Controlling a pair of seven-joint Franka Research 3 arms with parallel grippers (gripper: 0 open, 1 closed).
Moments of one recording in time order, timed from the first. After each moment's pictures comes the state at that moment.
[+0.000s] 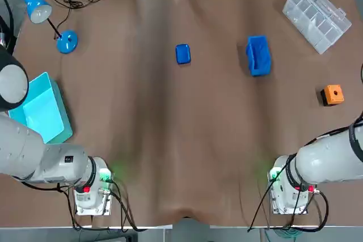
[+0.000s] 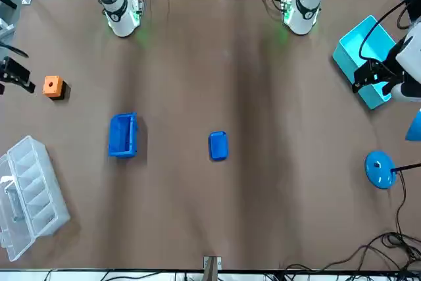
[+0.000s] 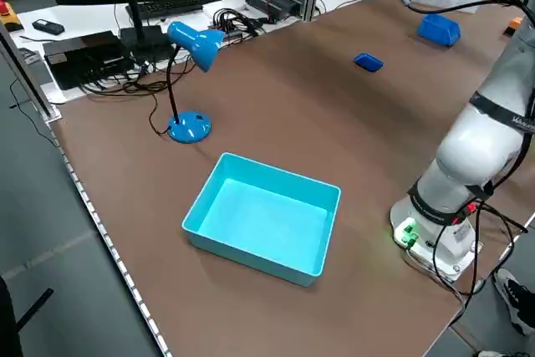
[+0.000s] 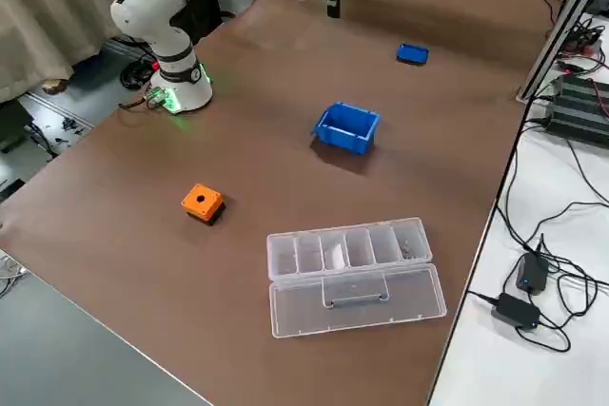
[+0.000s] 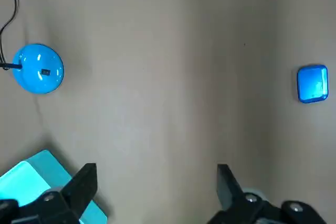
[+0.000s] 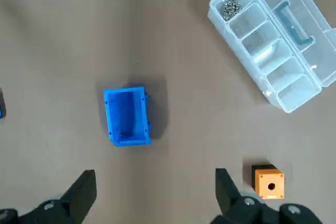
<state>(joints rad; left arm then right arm) 0.03 0.05 -0.10 -1.50 -0.04 1.57 0.00 0.05 0.08 -0.15 -1.38 0.04 1.47 -0.09</state>
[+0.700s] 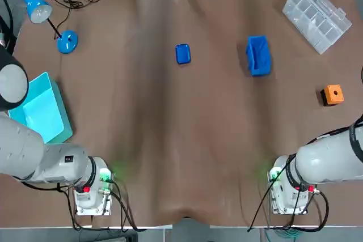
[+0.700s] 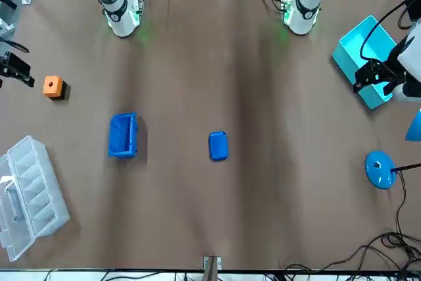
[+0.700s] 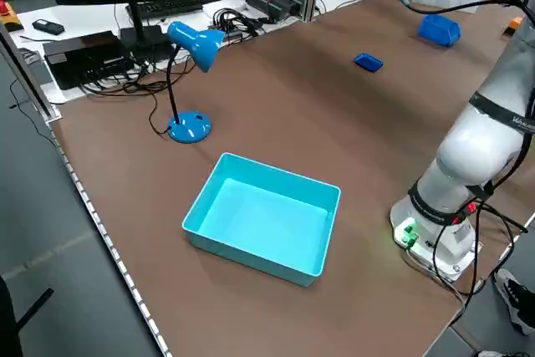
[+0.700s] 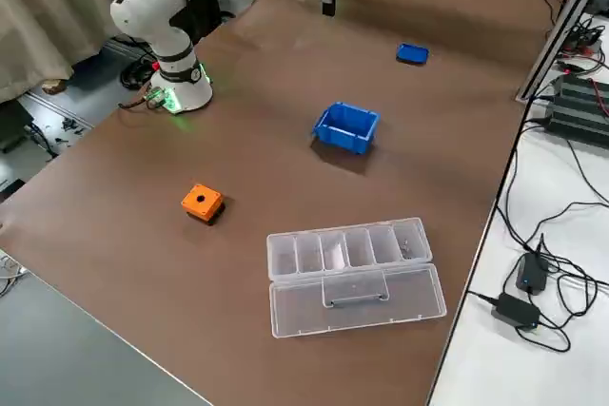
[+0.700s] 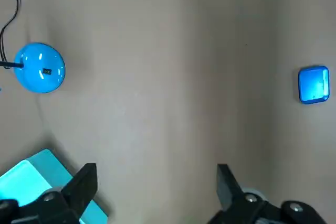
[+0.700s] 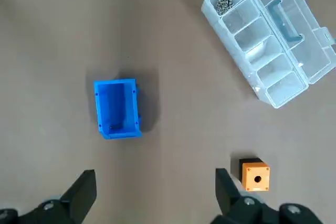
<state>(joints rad) 0.03 0.05 -0.10 -1.50 -0.04 1.57 0.00 0.04 0.07 -0.11 -1.39 -0.01 1.47 -0.10</state>
